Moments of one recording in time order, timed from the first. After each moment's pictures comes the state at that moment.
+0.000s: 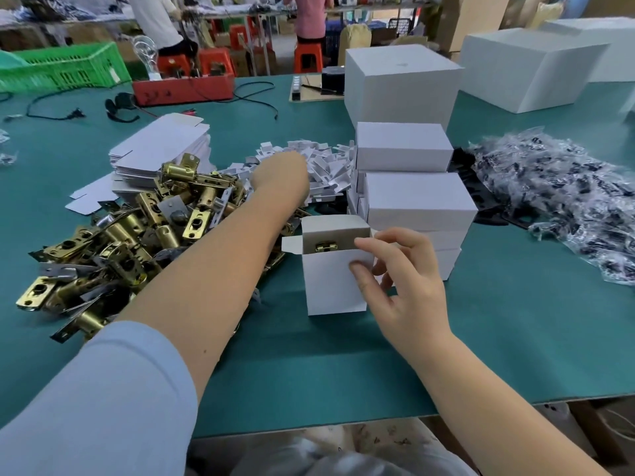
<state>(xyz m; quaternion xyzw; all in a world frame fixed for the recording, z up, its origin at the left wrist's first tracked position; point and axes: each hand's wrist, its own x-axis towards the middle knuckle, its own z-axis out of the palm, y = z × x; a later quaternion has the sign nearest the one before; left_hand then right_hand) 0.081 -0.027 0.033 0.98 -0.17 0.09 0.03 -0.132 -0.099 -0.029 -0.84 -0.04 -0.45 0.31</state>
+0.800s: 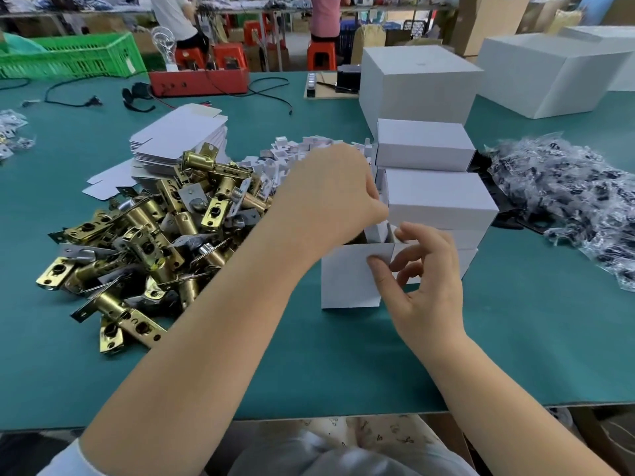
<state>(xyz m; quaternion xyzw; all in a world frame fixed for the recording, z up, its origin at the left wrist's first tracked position) -0.052 0.010 0.090 0.91 -0.32 0.06 0.24 -0.127 -0.100 -0.039 -0.80 -0.02 -0.46 0.38</state>
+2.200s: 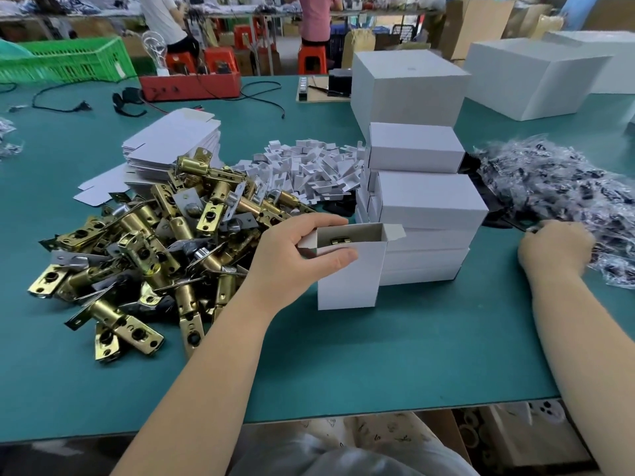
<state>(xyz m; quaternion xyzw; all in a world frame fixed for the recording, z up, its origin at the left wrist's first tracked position) -0.039 0.052 -0.003 0.73 -0.36 0.01 0.59 -0.111 -0.324 -0.053 -0.84 0.50 -0.18 0.08</state>
